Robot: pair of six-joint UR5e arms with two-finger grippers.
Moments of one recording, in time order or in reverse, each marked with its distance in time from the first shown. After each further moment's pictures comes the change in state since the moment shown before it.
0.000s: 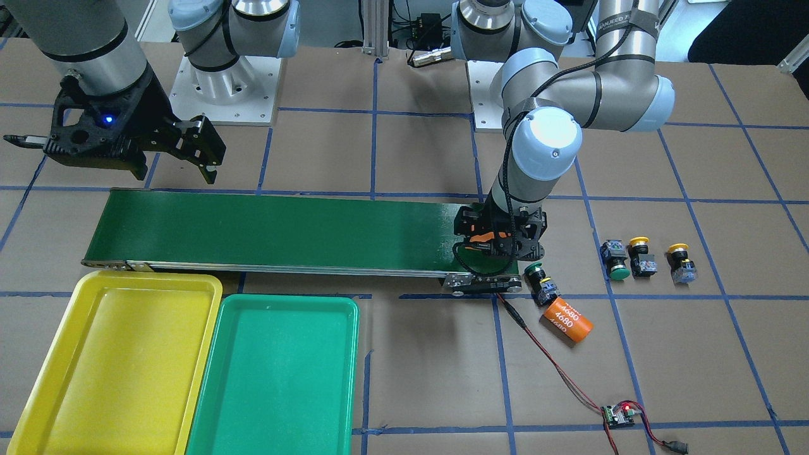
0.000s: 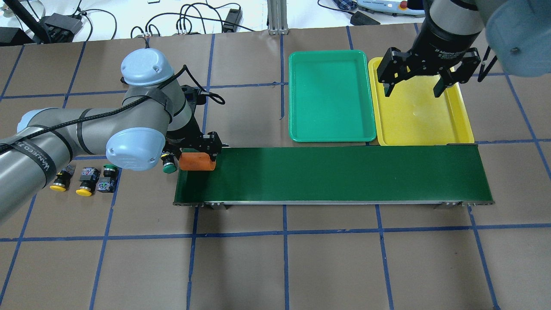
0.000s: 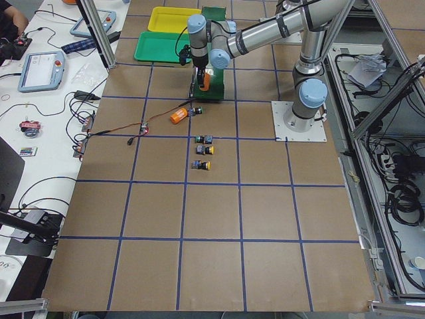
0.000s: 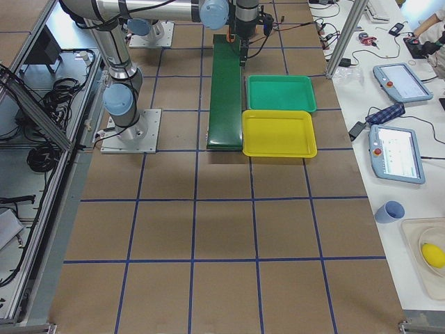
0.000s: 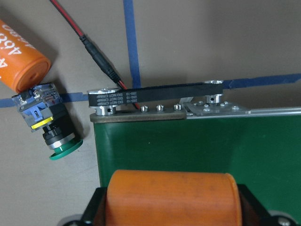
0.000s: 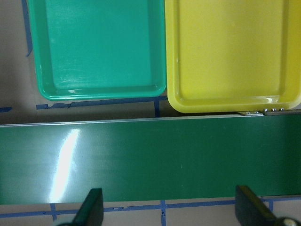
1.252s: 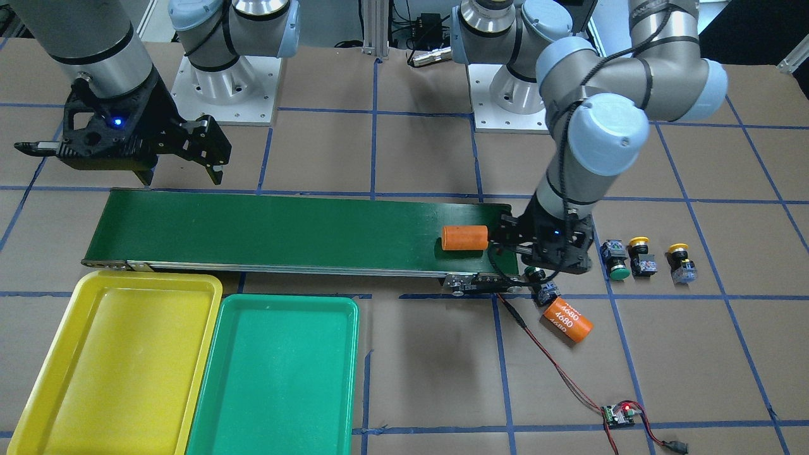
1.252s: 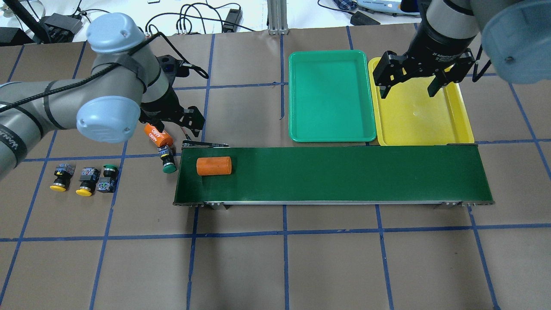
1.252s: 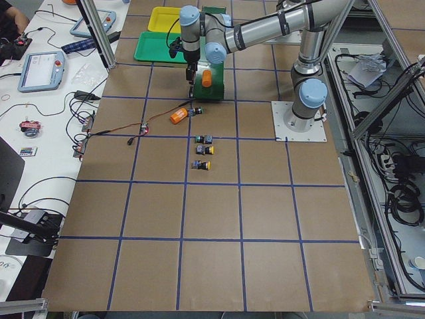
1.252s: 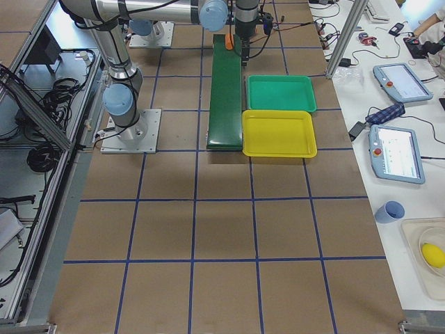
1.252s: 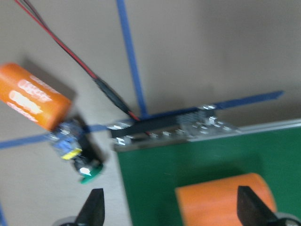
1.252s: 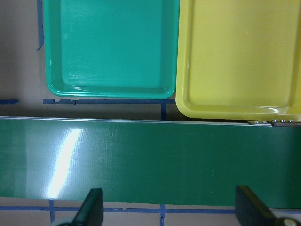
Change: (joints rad) left arm 0.126 -0.002 0.133 -0.052 -0.002 0.259; right arm 0.002 -0.006 0.023 -0.020 0.015 -0.056
